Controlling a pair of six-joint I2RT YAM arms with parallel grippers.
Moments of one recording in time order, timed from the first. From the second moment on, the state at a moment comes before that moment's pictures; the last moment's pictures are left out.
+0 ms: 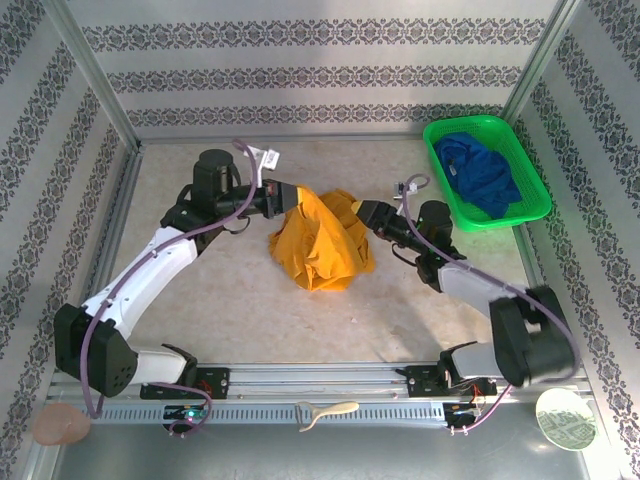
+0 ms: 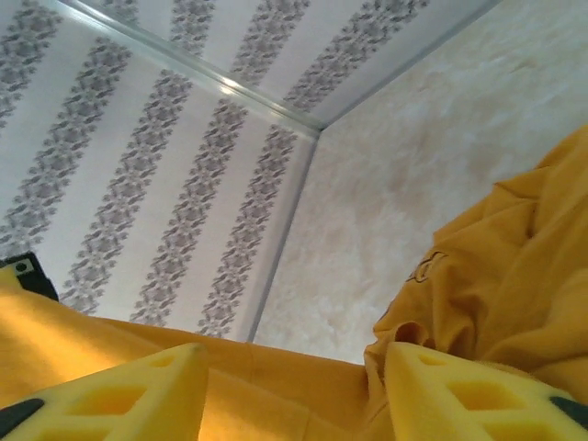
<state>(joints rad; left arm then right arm) -0.36 1.32 1.13 -0.13 0.75 -0.54 0.29 1.28 0.57 0.58 -0.62 0.98</state>
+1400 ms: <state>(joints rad) -0.37 1.38 1.16 -0.39 0.41 -0.66 0.55 1.35 0.77 0.75 -0.87 0.94</state>
